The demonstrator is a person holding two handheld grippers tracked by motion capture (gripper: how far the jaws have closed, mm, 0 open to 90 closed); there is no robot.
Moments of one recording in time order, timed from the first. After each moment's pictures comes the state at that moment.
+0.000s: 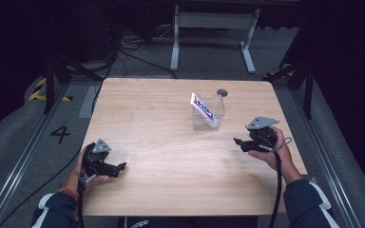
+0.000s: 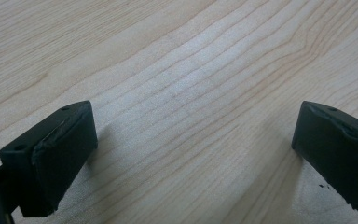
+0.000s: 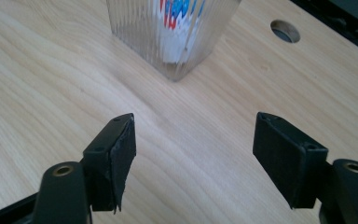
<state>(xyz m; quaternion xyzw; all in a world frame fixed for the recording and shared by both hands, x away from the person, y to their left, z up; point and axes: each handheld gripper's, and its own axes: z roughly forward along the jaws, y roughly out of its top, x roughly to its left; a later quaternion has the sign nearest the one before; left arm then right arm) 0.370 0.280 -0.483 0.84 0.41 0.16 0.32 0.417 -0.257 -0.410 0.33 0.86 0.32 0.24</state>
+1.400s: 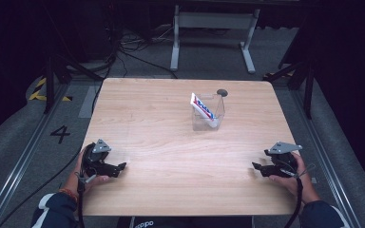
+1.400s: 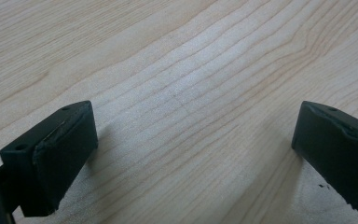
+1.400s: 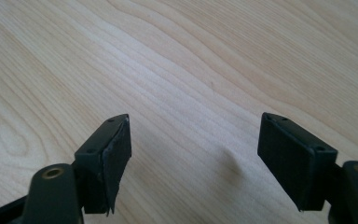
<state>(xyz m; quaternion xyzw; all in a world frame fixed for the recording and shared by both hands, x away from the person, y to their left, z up) 0.368 0.279 -0.483 0.84 0.41 0.15 0.32 0.365 -0.328 -0.466 0.38 0.85 0.31 0.20</state>
